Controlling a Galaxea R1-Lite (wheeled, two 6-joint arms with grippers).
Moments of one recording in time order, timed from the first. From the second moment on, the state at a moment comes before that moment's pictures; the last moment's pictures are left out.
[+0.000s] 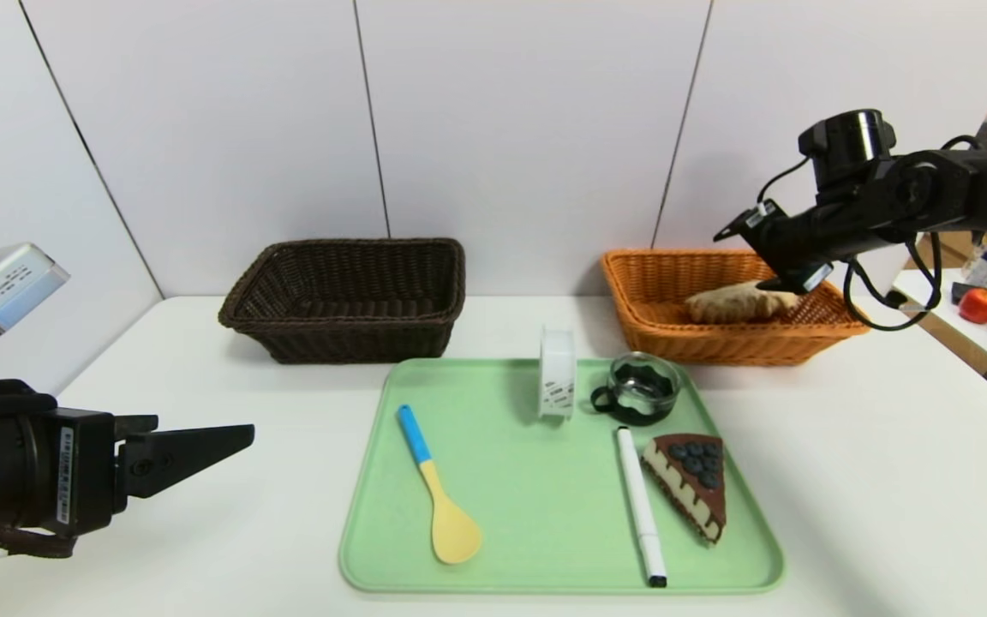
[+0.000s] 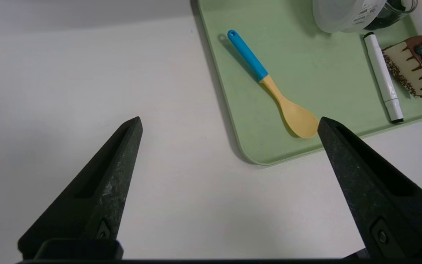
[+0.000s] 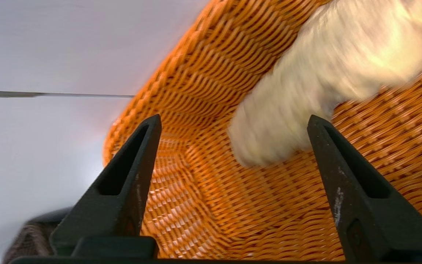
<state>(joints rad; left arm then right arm) -0.39 1.07 -0.84 0.28 -0.05 -0.26 0.03 2.14 -1.88 0.38 0.03 0.88</state>
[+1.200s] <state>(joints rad) -0.39 1.07 -0.80 0.24 -0.06 -0.28 0.47 1.67 -1.44 0.82 -0.07 0.49</state>
